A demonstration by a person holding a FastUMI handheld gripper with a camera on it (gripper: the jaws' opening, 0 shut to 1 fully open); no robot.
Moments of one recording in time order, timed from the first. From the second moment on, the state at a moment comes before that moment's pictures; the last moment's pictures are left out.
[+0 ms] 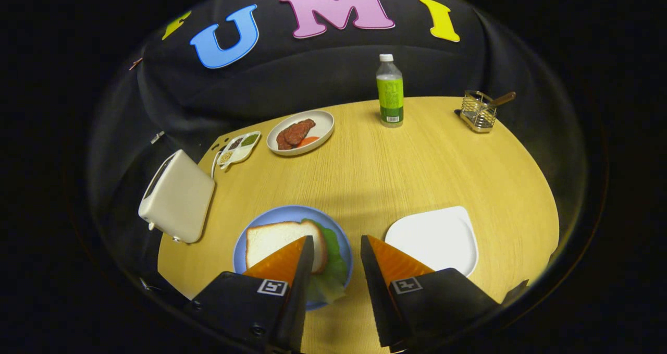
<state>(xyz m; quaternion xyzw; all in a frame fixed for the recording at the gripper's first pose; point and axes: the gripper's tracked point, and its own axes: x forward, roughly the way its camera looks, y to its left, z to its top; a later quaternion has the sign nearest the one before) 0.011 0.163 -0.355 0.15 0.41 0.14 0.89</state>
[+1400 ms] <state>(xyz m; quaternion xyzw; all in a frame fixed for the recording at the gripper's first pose) -0.030 0.098 -0.066 0.10 0.16 0.16 0.97</state>
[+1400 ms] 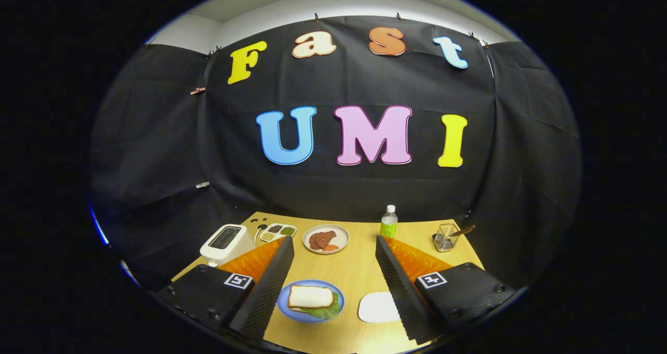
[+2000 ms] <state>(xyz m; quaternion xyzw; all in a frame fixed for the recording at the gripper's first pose) -0.033 0.085 -0.066 0.10 0.15 0.14 0.97</state>
